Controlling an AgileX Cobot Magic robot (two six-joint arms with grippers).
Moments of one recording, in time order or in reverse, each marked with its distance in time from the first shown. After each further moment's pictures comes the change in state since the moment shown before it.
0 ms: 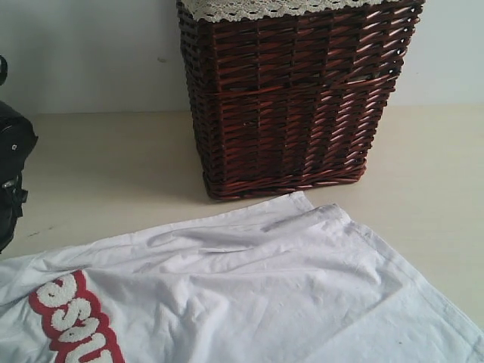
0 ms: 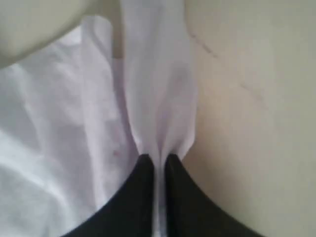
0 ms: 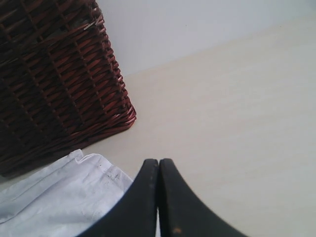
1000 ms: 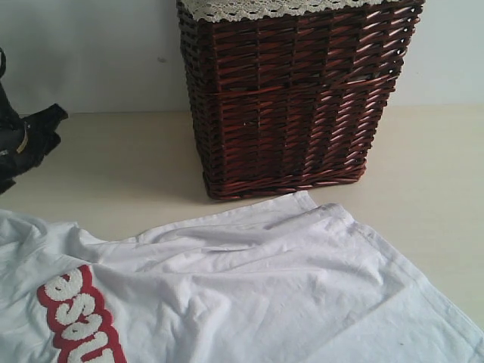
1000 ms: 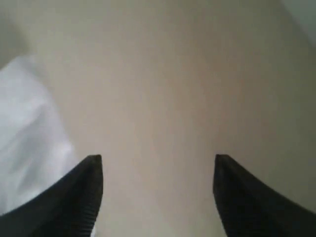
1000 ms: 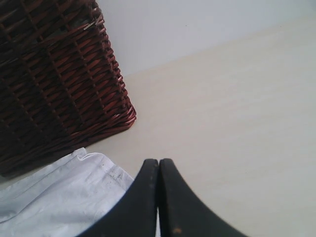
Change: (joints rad) left arm 0.000 -0.061 -0.021 0.594 -0.515 -0.064; right arm 0.000 0.000 0.000 0.000 0.000 0.000
